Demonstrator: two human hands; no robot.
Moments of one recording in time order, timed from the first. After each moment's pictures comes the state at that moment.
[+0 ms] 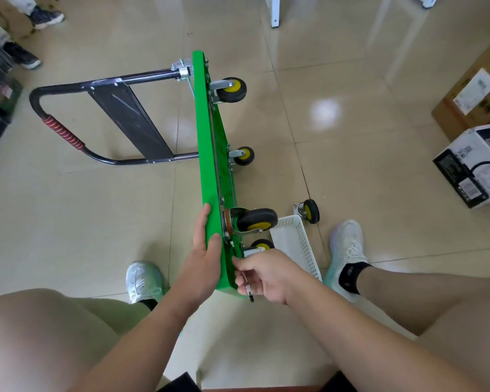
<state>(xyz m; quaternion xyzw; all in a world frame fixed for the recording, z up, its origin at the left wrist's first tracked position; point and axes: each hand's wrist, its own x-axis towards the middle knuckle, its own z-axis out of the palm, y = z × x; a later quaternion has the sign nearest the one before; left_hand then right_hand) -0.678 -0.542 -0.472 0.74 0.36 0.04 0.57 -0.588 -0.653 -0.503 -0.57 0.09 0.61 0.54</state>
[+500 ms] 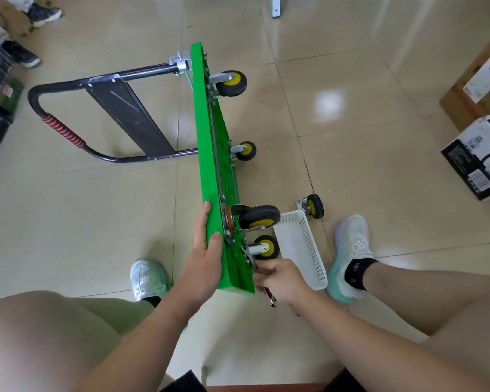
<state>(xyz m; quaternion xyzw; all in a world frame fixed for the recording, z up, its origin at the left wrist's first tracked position) -0.678 -0.541 -0.476 0.73 0.37 0.04 0.57 -0.593 -0.686 -0.585 -0.70 -0.03 0.49 0.51</state>
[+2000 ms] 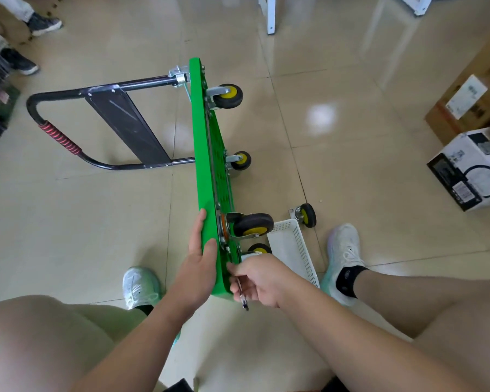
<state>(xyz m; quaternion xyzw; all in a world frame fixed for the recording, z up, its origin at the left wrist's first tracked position) -0.679 -0.540 -0.472 0.75 0.36 0.03 0.55 -0.589 -0.644 -0.510 -0.58 0.08 0.62 0.51</state>
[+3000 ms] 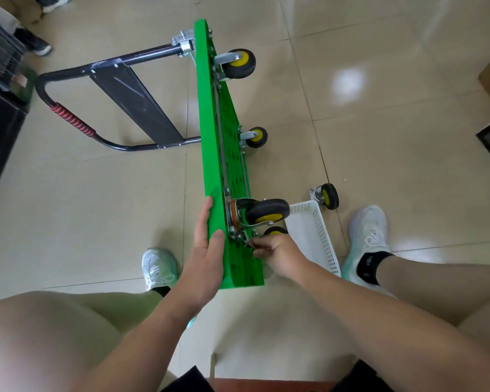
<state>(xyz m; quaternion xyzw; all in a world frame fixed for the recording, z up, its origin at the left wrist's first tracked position) -0.678 -0.540 -0.479 0.70 0.37 0.05 0.60 -0.554 -0.644 -0.626 -0.68 -0.11 0.51 0.52</state>
